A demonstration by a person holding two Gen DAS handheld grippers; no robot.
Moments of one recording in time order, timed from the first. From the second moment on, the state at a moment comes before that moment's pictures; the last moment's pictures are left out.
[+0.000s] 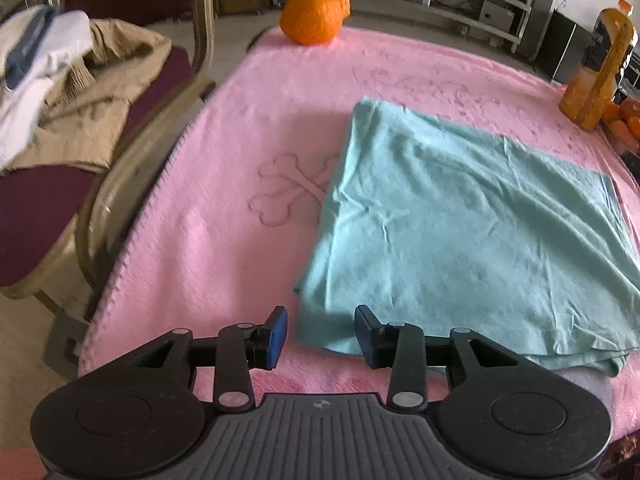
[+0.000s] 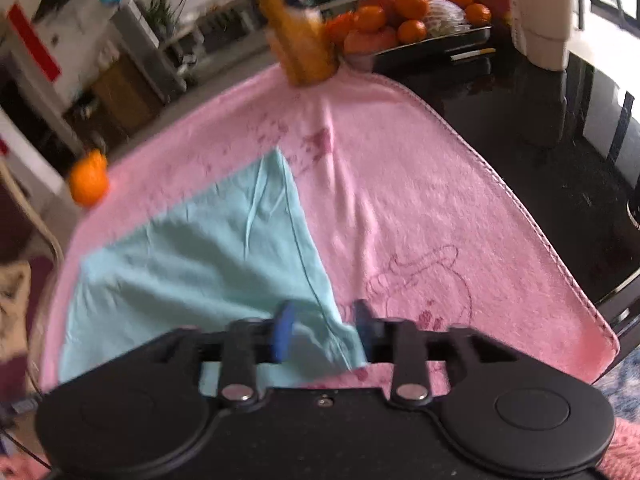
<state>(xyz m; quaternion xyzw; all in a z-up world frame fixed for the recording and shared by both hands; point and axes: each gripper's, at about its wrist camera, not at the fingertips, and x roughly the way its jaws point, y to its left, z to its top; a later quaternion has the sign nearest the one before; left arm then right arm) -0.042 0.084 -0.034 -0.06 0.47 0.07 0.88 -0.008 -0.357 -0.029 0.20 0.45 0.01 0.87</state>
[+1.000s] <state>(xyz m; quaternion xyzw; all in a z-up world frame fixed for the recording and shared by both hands) 0.051 0.099 0.034 -0.07 0.41 0.00 0.91 0.082 -0.319 0.067 0.21 0.36 0.11 0.90</state>
